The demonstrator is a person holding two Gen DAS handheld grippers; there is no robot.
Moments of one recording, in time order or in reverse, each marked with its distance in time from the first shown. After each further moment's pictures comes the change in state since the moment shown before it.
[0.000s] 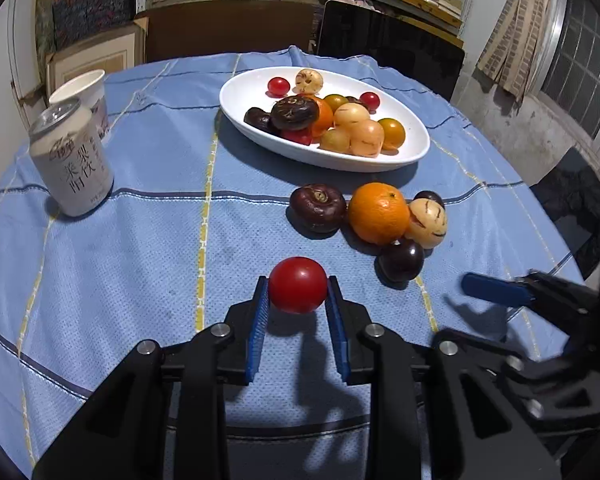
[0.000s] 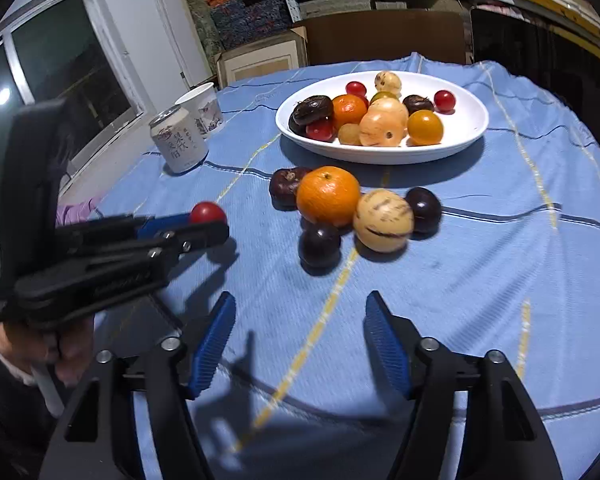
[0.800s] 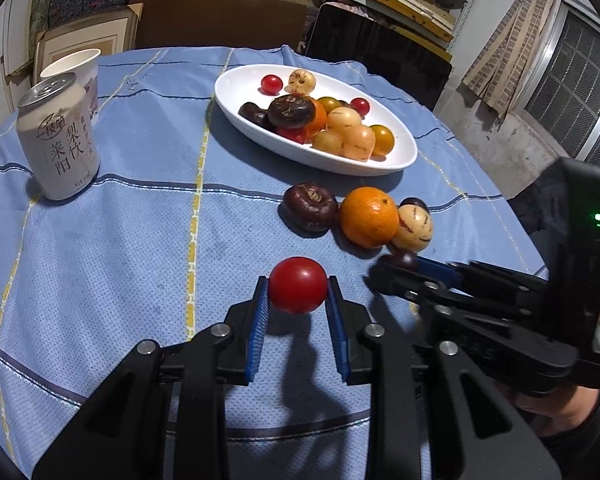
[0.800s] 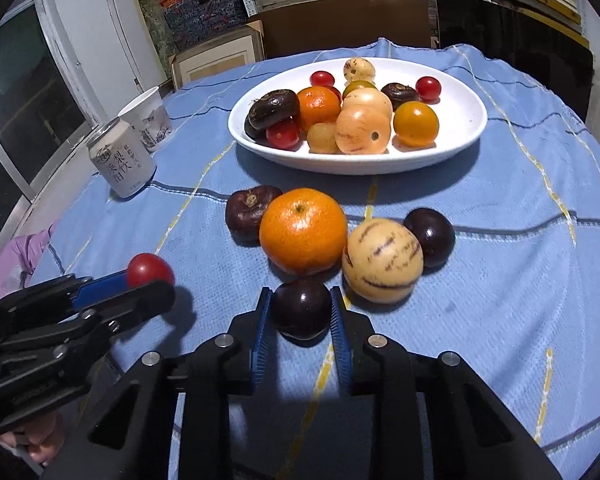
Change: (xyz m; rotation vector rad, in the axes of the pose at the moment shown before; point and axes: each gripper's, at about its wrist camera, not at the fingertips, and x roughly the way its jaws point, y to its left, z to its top) left arm 0.004 0.013 -0.004 -0.045 -0.002 -0.089; right arm 0.032 -0.004 0.019 0.100 0.013 -0.105
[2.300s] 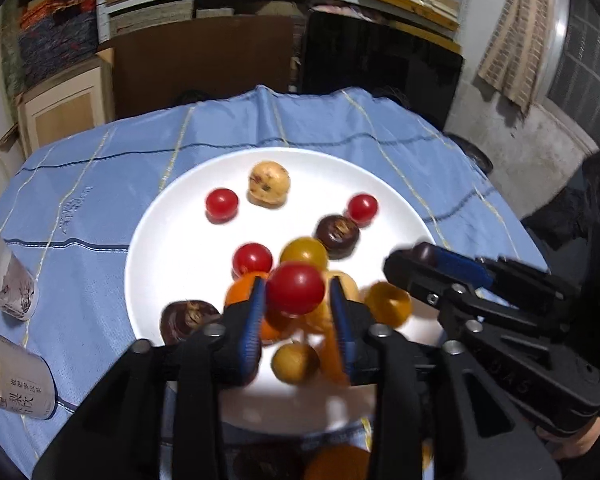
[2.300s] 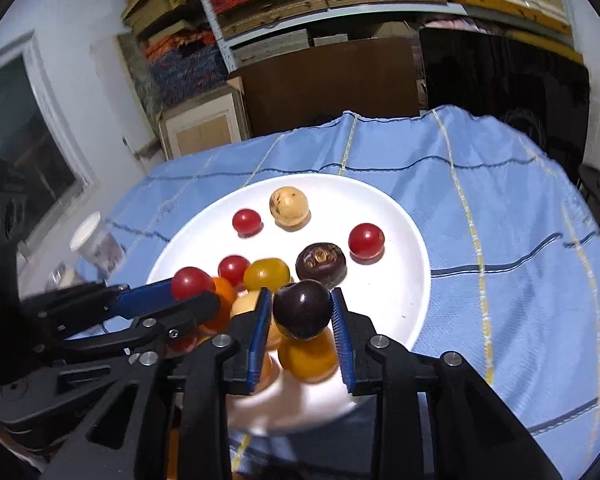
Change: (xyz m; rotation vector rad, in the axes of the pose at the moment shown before) left arm 0.090 -0.056 0.169 0.096 -0.036 0.113; right arm 0.020 -0.093 0.144 0.057 -0.173 0.012
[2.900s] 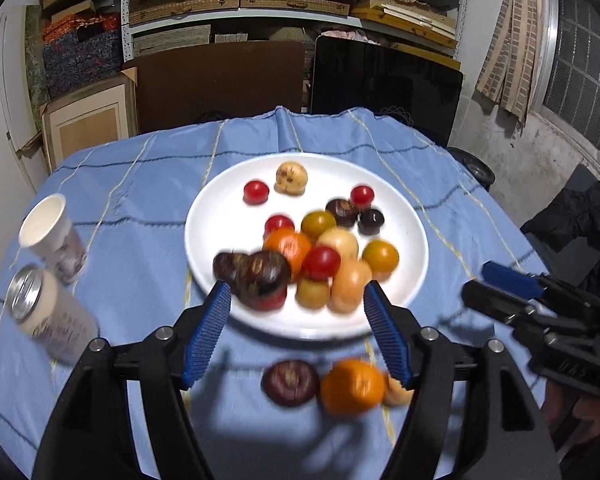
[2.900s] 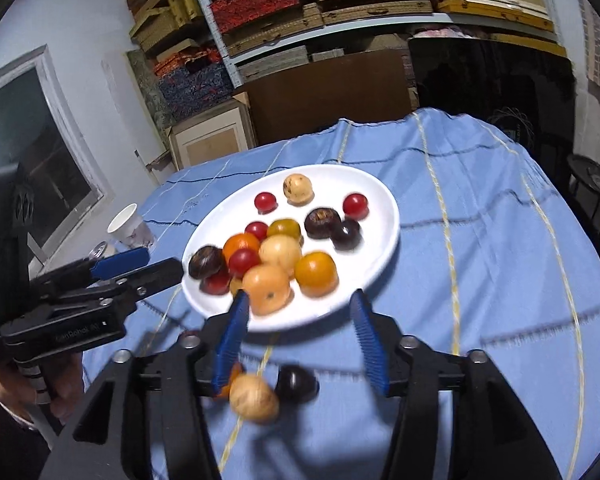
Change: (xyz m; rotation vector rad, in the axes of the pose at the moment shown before) left arm -0.080 0.005 -0.057 0.018 -0.074 0.043; right arm -0.092 0.003 -0.064 0.019 -0.050 0.020
